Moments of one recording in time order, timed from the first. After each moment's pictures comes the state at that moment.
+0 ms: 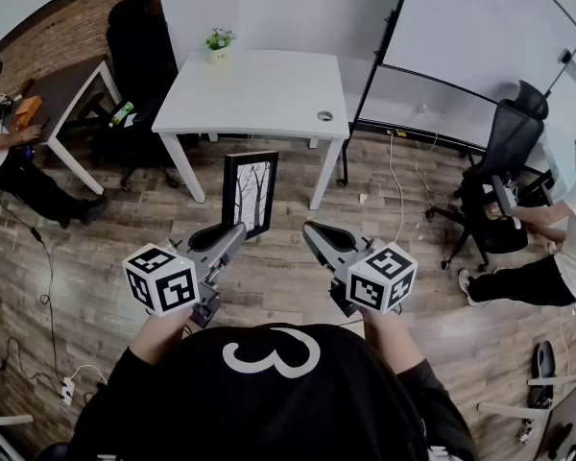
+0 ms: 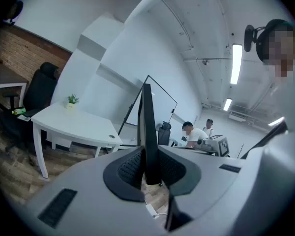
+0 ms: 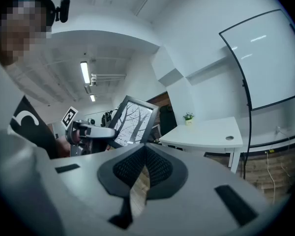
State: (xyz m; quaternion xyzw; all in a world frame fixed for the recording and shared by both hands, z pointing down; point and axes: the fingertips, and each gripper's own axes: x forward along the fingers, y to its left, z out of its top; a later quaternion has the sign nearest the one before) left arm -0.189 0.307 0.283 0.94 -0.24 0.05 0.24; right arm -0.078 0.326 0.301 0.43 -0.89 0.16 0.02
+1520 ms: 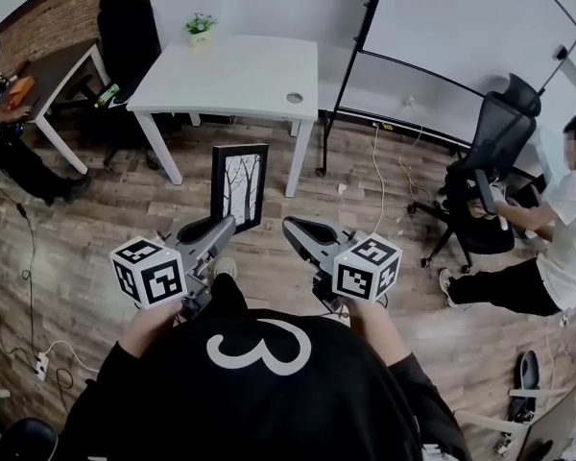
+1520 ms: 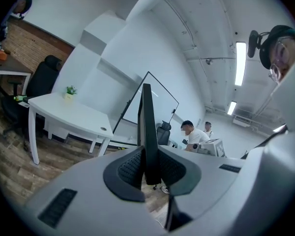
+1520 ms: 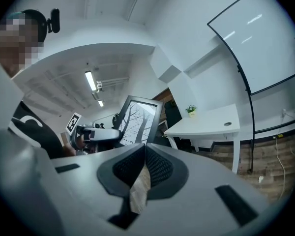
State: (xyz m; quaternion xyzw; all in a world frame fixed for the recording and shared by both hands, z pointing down) left arm -0.081 0.370 0.312 0.93 -0.26 0.03 0.27; right arm 0.013 0.383 0.336 0.37 -0.91 0.21 0.00
